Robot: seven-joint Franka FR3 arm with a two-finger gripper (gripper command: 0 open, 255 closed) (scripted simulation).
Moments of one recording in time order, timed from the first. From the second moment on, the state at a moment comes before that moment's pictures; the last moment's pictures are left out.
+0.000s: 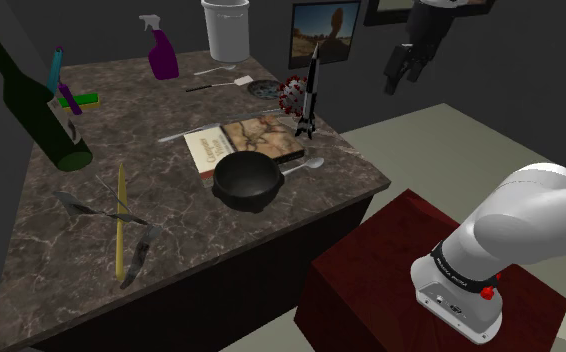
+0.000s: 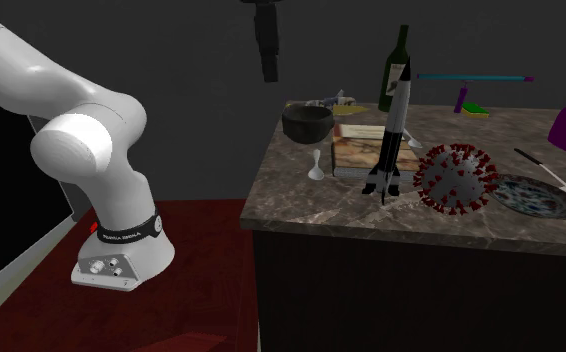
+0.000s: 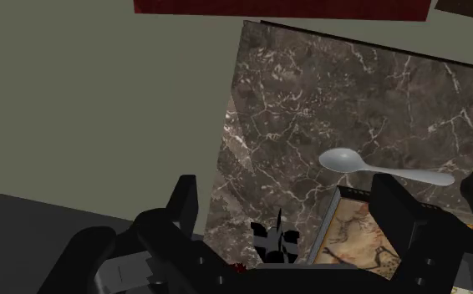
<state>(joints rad) 0.01 -0.79 0.01 -2.38 -0.04 1.64 -0.04</state>
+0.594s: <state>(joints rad) 0.01 -0.62 0.07 -2.44 0.03 1.81 0.10</state>
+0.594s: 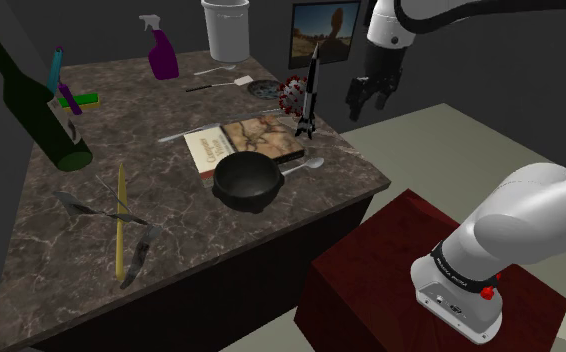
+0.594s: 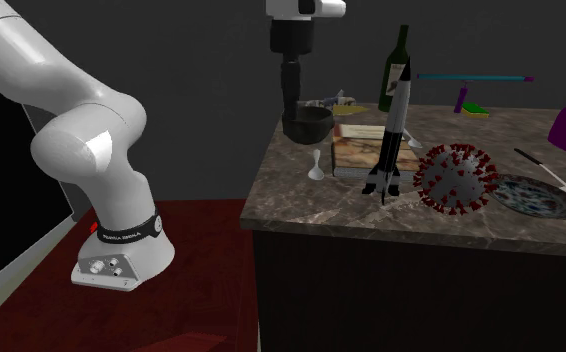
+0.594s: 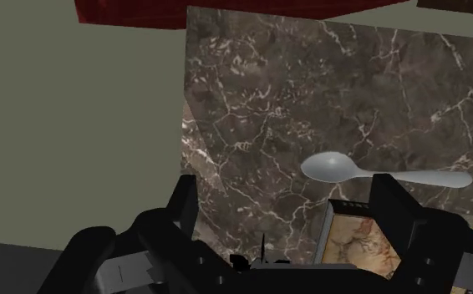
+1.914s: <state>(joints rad) 0.04 -0.14 0.16 -2.46 0.14 2.19 0.30</state>
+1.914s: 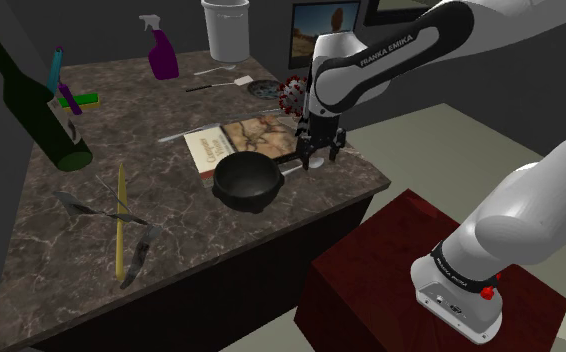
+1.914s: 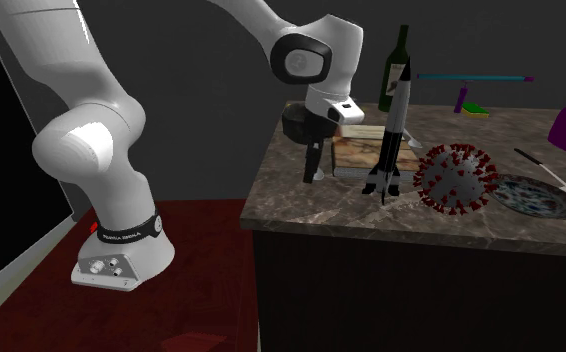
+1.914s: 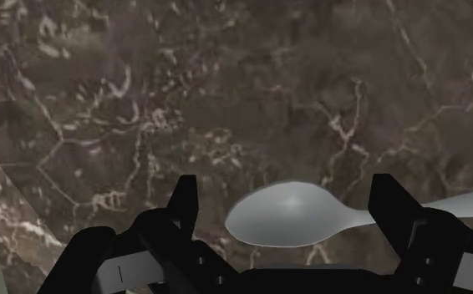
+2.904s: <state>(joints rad) 0.04 -0.14 0.16 -2.47 0.14 2.20 0.30</state>
